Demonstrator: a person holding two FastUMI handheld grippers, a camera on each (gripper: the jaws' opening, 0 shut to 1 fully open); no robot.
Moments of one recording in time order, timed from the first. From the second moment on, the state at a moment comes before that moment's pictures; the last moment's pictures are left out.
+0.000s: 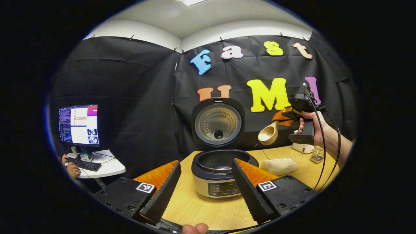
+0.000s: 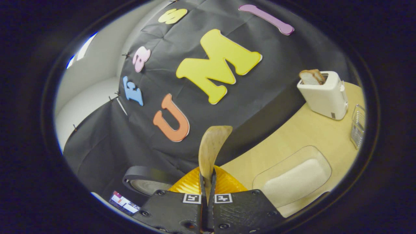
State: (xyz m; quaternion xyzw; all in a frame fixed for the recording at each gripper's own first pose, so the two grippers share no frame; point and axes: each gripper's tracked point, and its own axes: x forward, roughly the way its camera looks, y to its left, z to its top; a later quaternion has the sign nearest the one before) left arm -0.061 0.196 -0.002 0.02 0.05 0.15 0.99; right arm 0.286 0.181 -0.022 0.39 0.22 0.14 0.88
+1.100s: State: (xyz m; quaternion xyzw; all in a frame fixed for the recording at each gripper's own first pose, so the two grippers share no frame) left arm -0.083 0.252 -0.012 0.01 0.07 0.22 0.97; right arm 0.268 0.311 -0.002 0.19 0.18 0.21 0.94
